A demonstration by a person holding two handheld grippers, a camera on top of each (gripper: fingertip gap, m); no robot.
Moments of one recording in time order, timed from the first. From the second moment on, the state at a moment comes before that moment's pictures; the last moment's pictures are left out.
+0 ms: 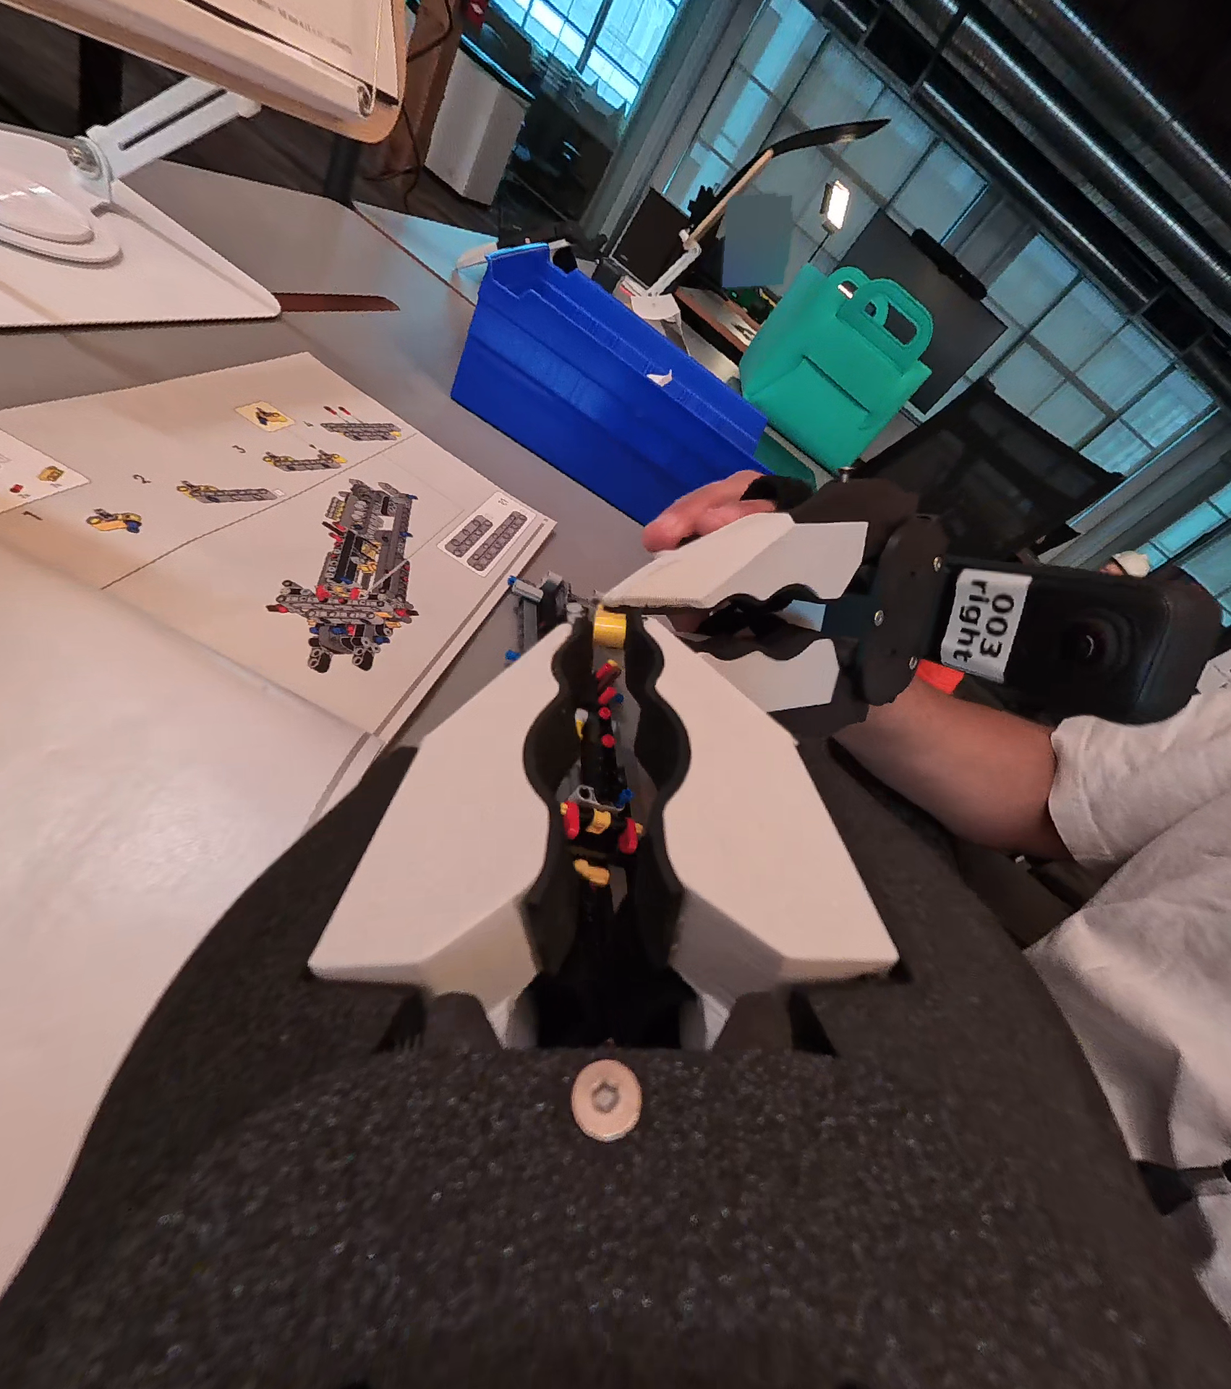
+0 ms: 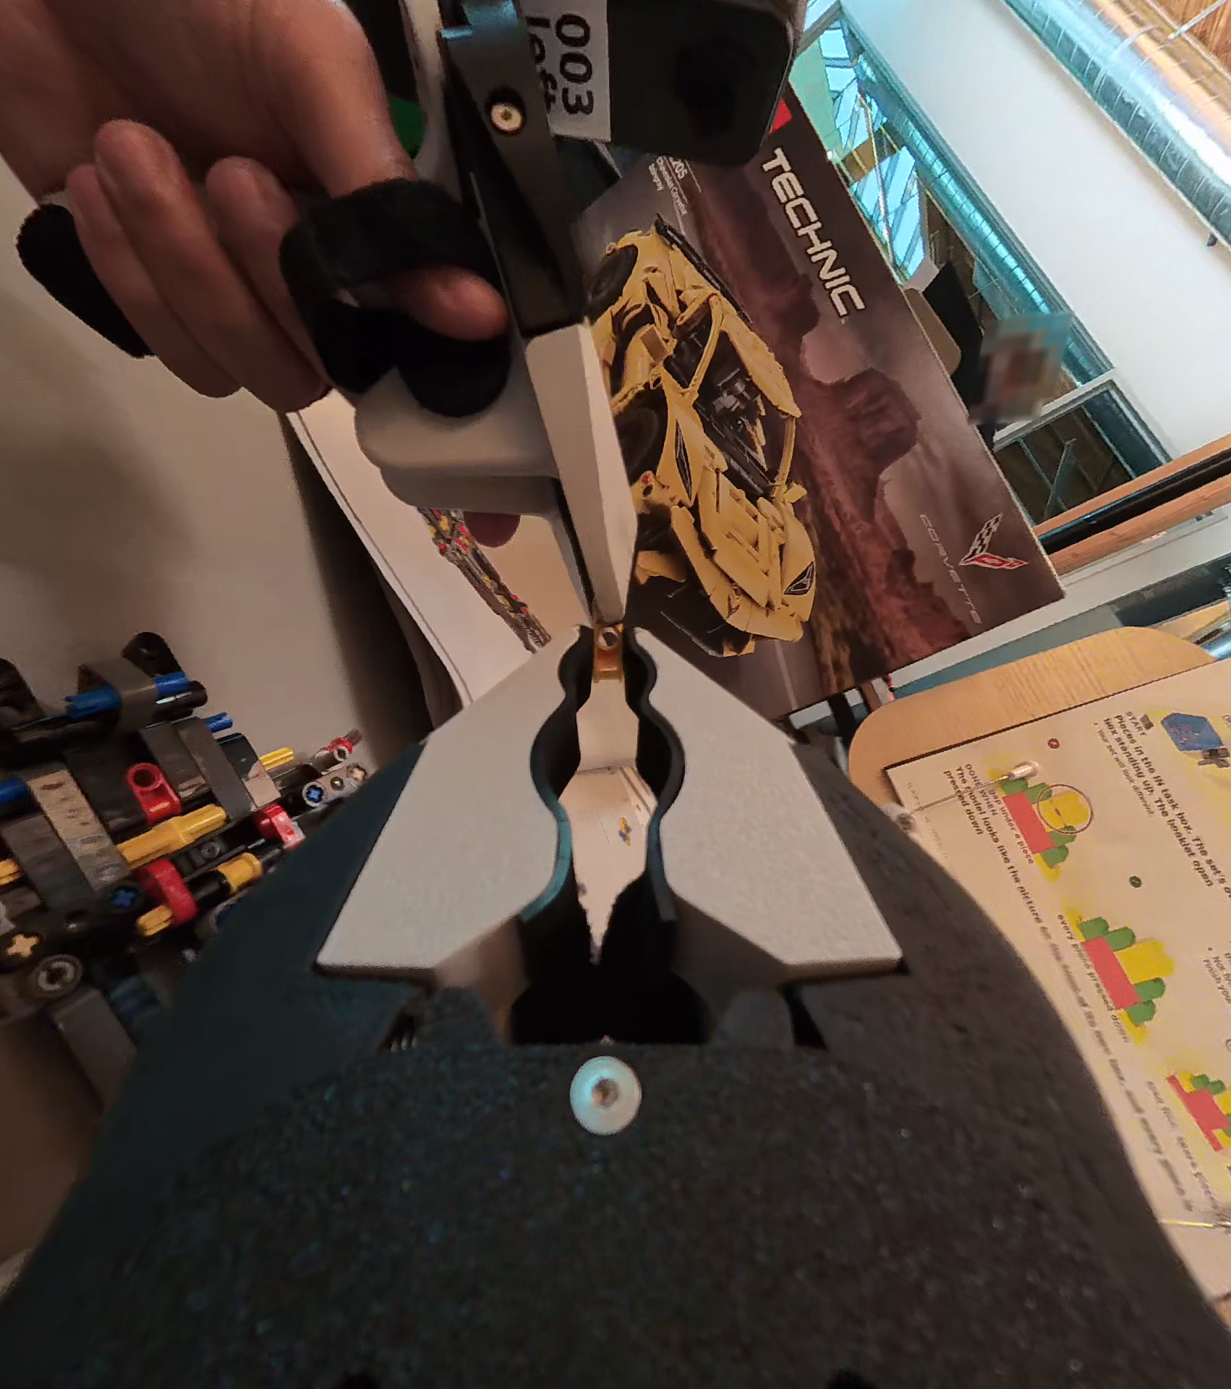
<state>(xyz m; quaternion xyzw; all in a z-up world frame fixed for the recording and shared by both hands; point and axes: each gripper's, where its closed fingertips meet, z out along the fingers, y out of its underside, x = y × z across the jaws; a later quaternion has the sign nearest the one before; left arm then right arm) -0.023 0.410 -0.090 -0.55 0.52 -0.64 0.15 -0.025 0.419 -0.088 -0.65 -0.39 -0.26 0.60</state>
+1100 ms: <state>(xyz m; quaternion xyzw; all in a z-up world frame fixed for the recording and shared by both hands) -0.040 0.391 -0.071 -0.53 0.37 -0.75 -0.13 -0.037 0.400 -0.075 -0.69 -0.30 -0.04 0.66</state>
